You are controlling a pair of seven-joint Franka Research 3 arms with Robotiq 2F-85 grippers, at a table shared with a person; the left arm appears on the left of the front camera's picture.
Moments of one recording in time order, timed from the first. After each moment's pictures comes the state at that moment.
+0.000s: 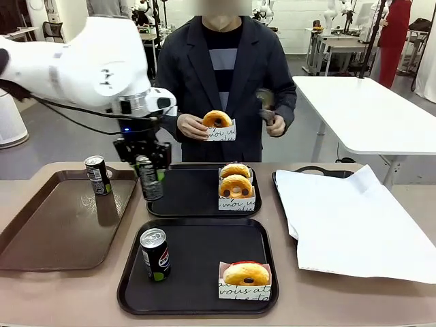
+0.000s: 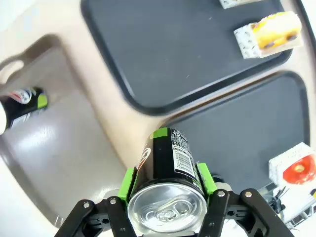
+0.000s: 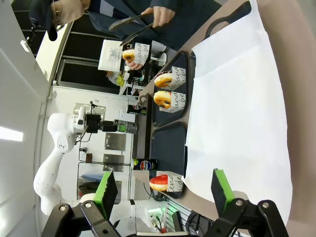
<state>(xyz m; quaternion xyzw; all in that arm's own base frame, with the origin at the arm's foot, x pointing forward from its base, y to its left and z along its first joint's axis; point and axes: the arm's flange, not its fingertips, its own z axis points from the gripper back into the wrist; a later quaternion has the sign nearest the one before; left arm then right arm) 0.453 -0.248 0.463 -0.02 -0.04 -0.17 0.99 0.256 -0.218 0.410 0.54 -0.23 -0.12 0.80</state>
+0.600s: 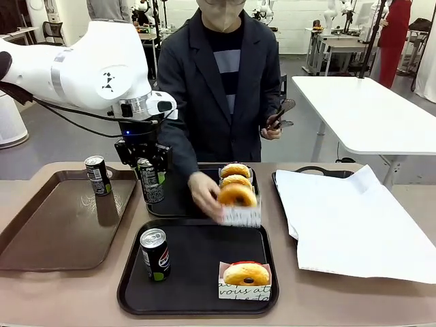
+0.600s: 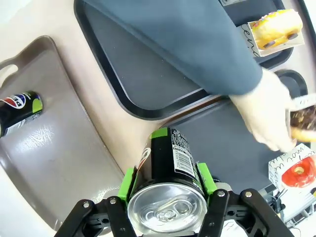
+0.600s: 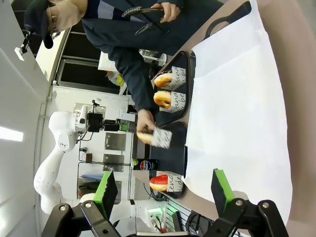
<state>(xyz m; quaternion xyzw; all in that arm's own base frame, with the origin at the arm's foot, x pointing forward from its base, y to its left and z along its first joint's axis) 0.463 -0.262 0.456 -0.02 -0.03 -0.17 0.98 0.256 -0.218 0.410 0.54 -0.23 -0.12 0.80</state>
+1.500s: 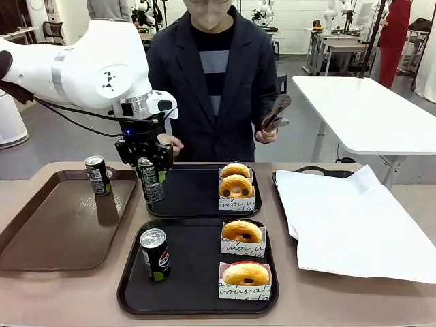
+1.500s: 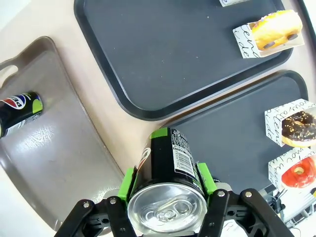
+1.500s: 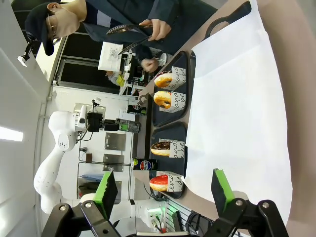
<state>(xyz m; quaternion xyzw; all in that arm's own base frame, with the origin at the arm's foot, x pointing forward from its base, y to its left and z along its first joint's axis) 0.464 -0.262 0.456 -0.02 -0.03 -0.17 0.98 0.256 -0.218 0.410 0.54 -0.23 -0.12 0.80</state>
